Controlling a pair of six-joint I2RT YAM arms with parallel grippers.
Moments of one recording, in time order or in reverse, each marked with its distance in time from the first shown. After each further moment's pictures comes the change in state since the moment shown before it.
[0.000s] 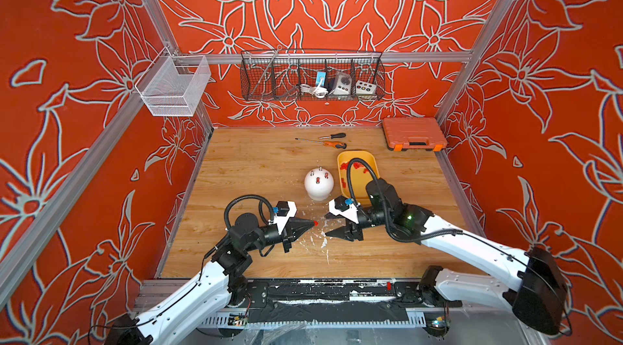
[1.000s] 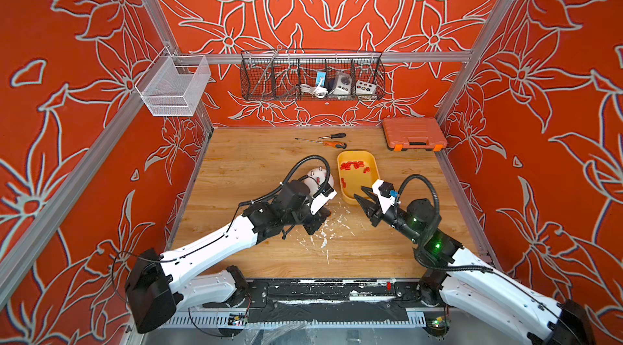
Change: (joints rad) left arm -0.243 0.548 0.687 -0.808 -0.410 0.202; right arm -0.085 -0.402 -0.381 0.382 0.625 0.198
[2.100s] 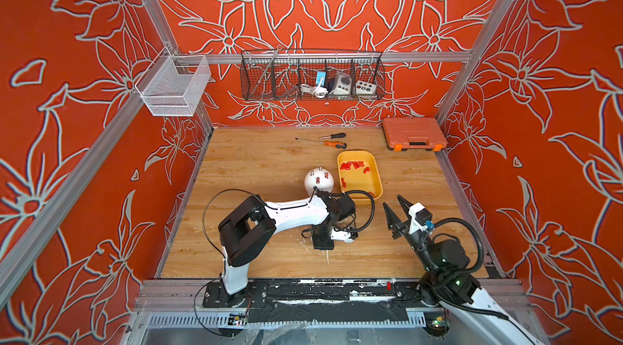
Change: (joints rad) left arm -0.158 0.696 0.369 -0.582 -0.137 0.500; right arm 0.000 -0.676 -0.239 -0.134 0.323 -0.036
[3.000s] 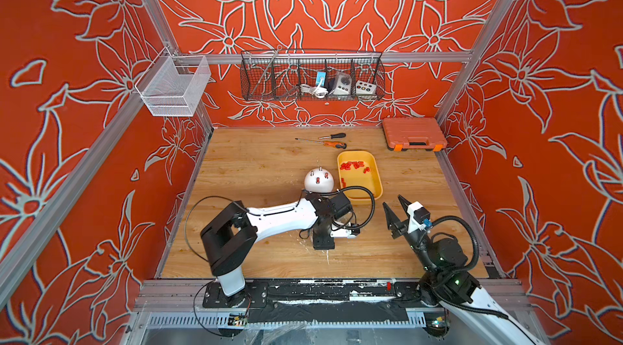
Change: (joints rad) left arm 0.000 -0.199 -0.139 0.224 -0.022 0.021; right arm 0.000 0.041 0.000 -0.012 0.011 0.002
